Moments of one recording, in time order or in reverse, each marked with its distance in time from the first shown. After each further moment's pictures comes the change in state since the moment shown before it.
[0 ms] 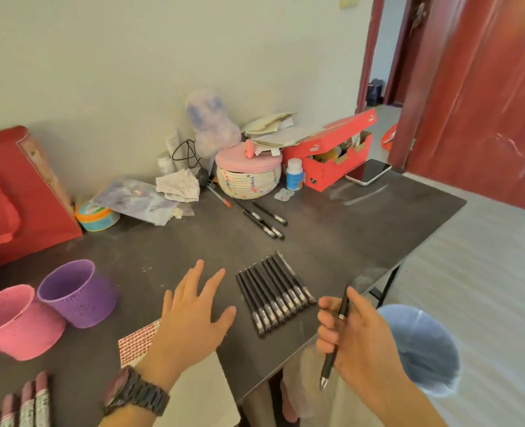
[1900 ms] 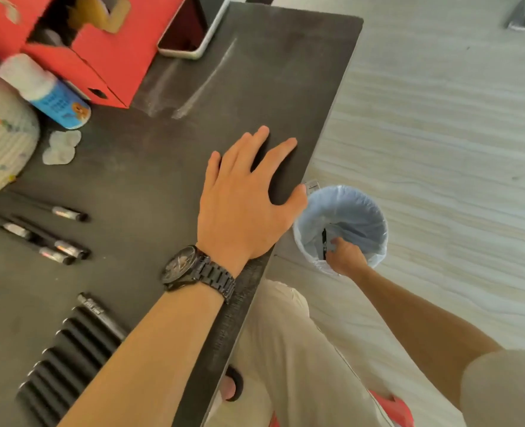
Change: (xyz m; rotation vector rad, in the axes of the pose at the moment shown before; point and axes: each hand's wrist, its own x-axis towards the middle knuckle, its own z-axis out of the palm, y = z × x) left_hand 0.209 0.298 0.136 -0.123 -0.133 0.683; right_hand 0.214 -0.025 -0.379 -1.401 0.764 0.361
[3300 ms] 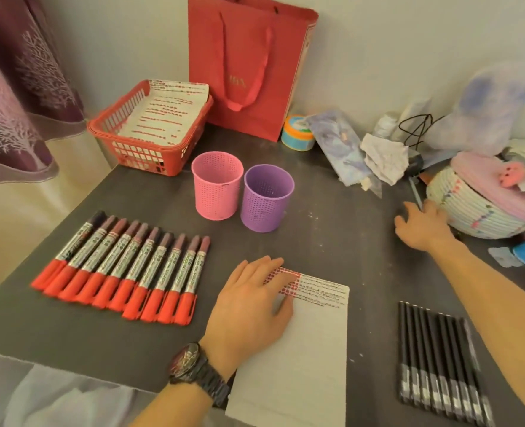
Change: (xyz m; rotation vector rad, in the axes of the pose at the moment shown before) left_hand -0.465 -0.107 -0.082 -0.008 0.581 -1.028; right_hand -0.289 -0.503 0.075 -0.900 0.220 -1.133
